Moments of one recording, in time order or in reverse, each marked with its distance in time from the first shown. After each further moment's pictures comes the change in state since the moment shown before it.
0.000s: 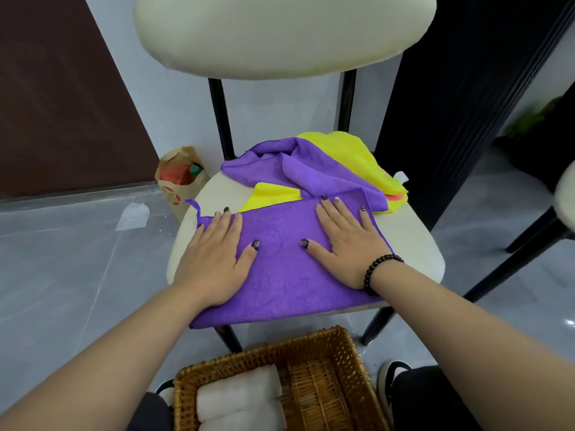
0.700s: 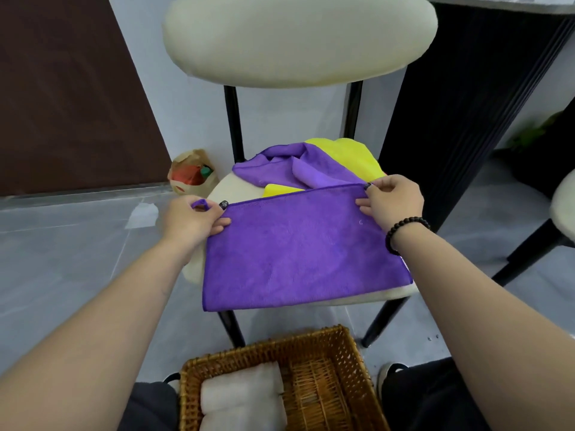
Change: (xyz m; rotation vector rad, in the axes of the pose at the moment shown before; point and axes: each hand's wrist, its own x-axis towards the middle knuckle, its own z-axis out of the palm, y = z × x) left_hand 0.022 -0.030 -0.037 -1.243 0.314 -0.523; right_hand 0.011 0.015 -0.056 1.155 0.560 0.580
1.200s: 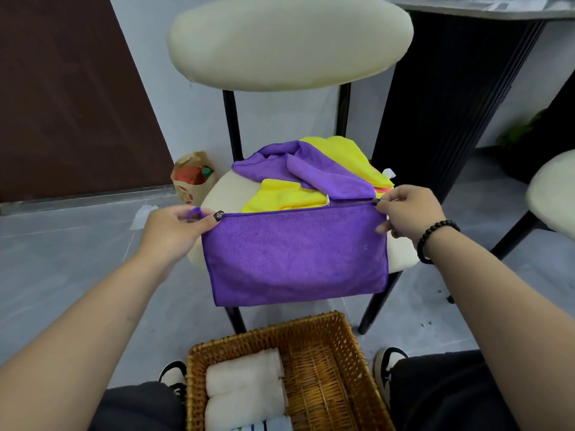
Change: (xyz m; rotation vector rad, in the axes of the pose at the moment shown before) left_hand -0.062 0.004 -0.036 0.140 -0.042 0.177; right_hand -0.038 0.005 -0.067 -0.192 -0.183 0.007
